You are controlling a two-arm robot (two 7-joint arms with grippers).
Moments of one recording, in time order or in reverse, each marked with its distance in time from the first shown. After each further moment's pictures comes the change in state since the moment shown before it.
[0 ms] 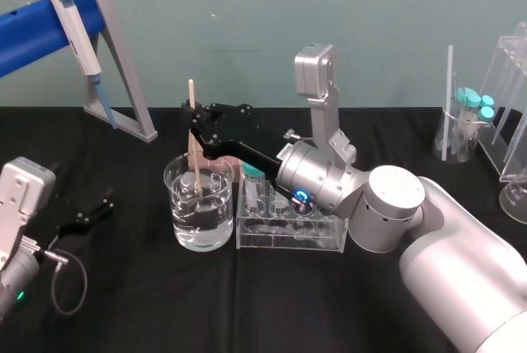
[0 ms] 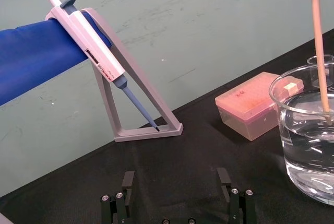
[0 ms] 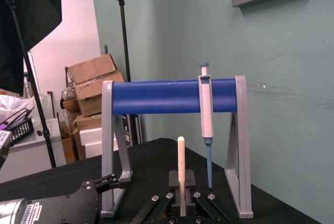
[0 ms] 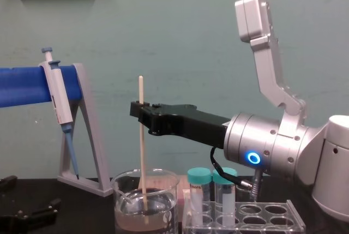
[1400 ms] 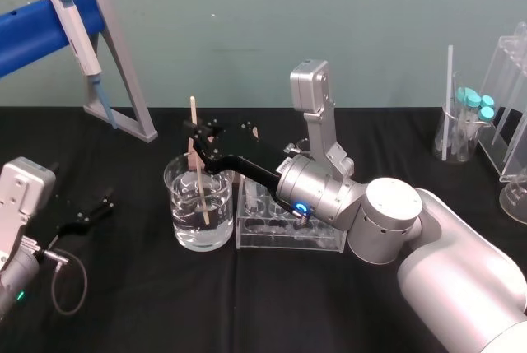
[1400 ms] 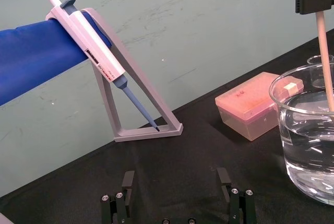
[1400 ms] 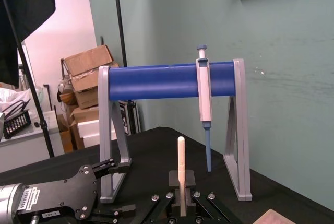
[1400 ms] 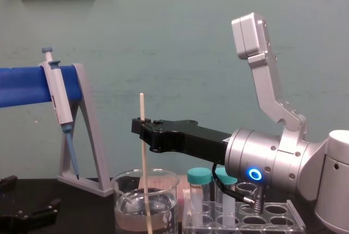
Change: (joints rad) left arm 0.000 0.000 0.000 0.000 0.000 0.000 0.000; right arm -0.025 -0.012 0.017 0.016 -0.035 0.010 -0.001
